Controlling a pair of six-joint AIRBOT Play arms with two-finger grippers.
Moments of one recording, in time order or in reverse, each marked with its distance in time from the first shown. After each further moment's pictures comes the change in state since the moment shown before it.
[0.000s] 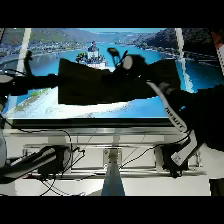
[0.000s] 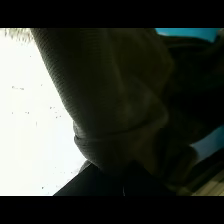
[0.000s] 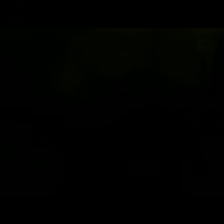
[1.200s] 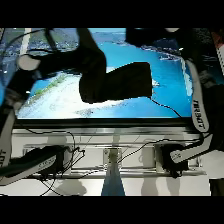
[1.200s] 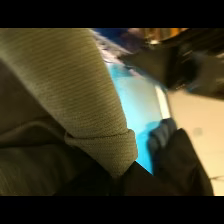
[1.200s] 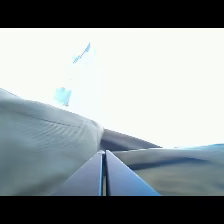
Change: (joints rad) left arm -0.673 0.000 0.183 -0.170 0.538 -0.341; right arm -0.399 0.198 0.287 0.019 0.146 0.041
